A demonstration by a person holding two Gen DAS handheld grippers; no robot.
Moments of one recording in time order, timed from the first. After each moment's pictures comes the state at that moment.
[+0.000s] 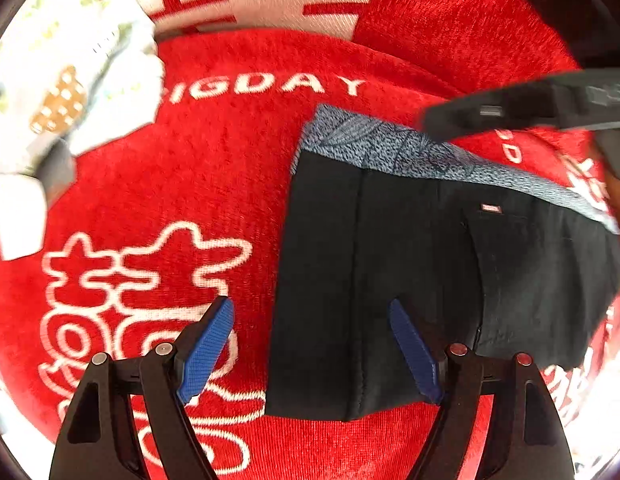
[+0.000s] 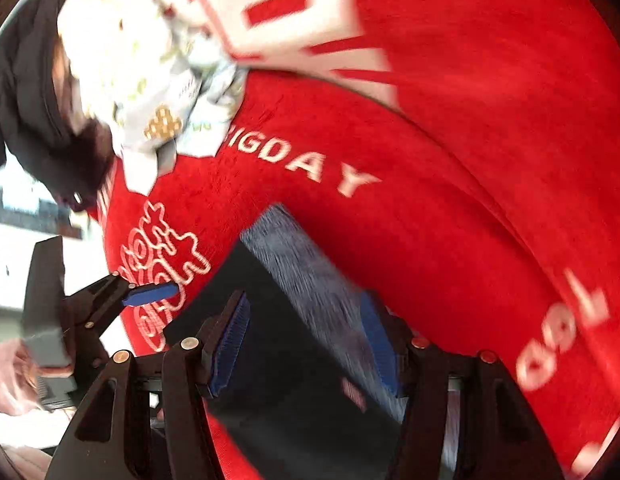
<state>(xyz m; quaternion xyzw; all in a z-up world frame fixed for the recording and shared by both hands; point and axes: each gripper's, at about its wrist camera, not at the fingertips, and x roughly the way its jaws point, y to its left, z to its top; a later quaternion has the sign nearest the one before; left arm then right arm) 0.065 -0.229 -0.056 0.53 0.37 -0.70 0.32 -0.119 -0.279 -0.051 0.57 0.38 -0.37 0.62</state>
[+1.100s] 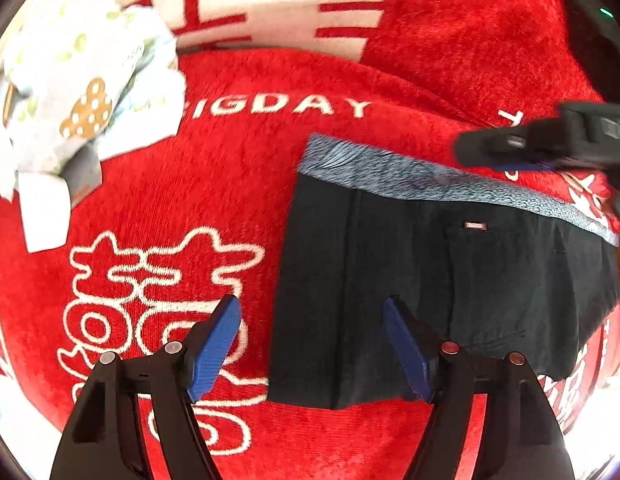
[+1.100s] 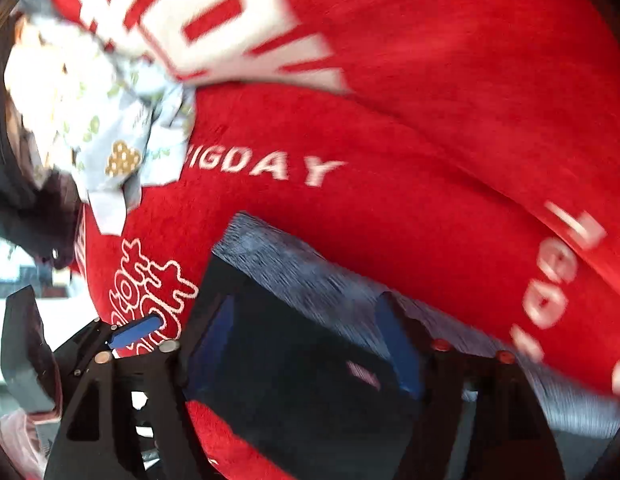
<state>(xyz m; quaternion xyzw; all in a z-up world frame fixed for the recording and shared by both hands) 0.080 -0.222 -0.021 0.53 0.35 -0.68 0.36 -0.133 -0.247 -0.041 0.63 0.32 -0.47 0.54</state>
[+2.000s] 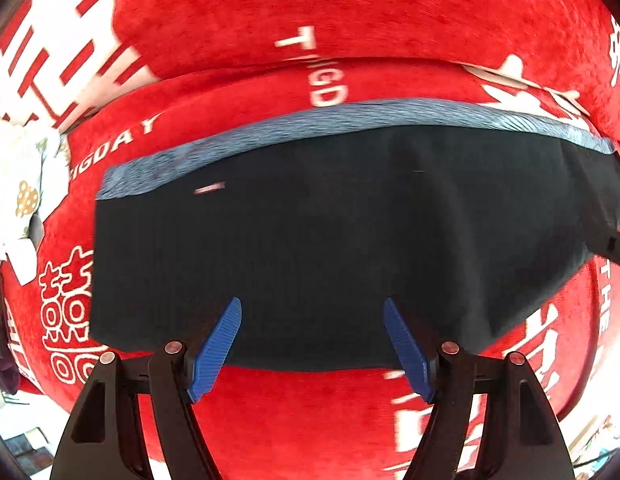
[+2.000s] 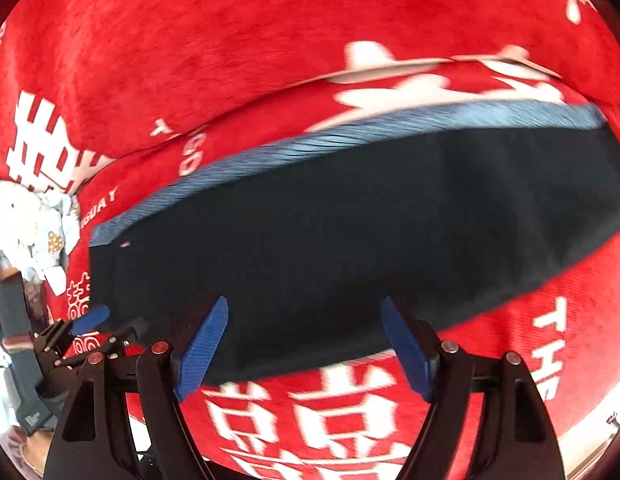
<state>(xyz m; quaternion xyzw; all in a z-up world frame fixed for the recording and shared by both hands) -0.127 -0.081 -0.008 0.62 0.25 -0.67 0.32 -0.322 0.044 0.027 0.65 0.19 -0.65 0.35</state>
